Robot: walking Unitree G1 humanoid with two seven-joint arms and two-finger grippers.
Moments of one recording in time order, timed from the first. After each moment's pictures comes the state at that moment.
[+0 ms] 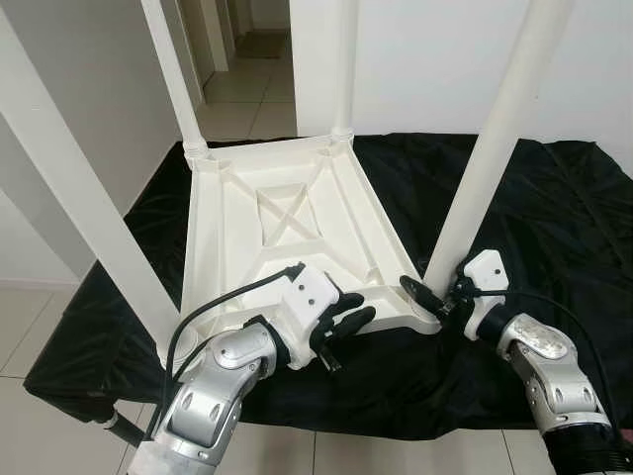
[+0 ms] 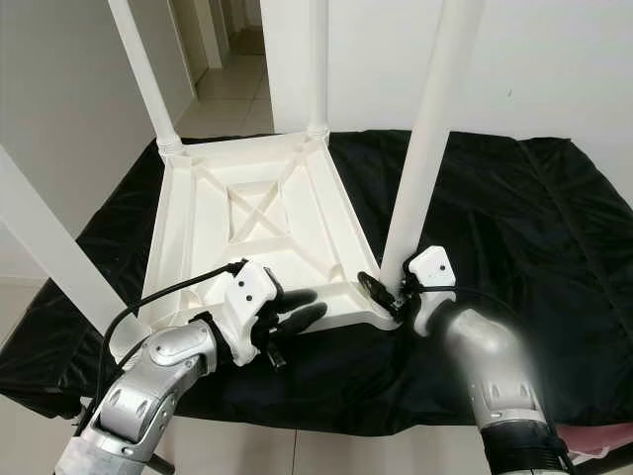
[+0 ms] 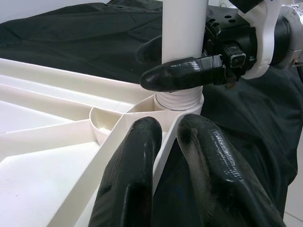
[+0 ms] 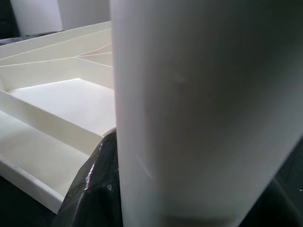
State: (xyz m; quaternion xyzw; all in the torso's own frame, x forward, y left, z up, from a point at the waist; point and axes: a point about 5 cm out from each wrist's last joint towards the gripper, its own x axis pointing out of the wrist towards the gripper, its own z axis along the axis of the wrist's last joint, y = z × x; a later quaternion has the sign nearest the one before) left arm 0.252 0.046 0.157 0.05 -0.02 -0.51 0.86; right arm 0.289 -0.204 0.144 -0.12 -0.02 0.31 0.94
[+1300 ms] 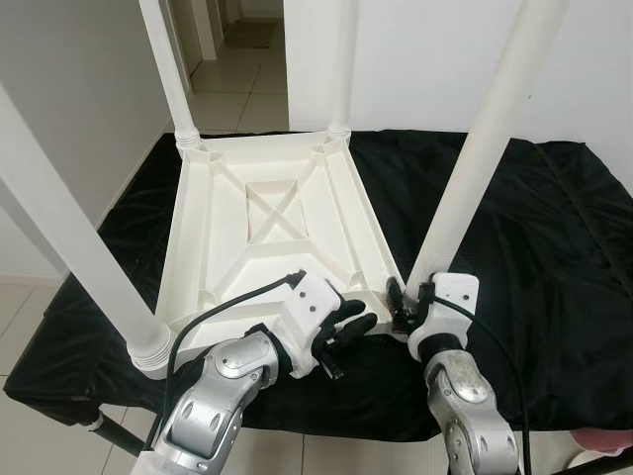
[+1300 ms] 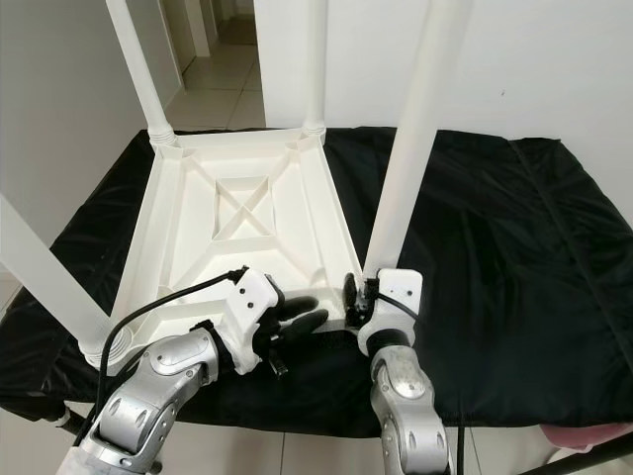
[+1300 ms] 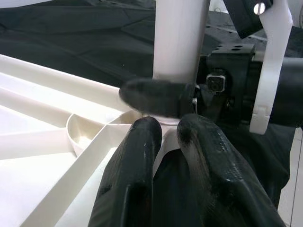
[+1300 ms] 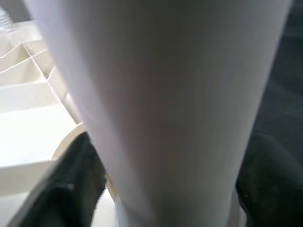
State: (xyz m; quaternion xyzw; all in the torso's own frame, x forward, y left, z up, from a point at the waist) left arm 0.243 0.044 0.154 0.04 -0.01 -0.52 0.85; right arm 0.253 -0.139 0.134 0.04 0.01 0.02 1.00
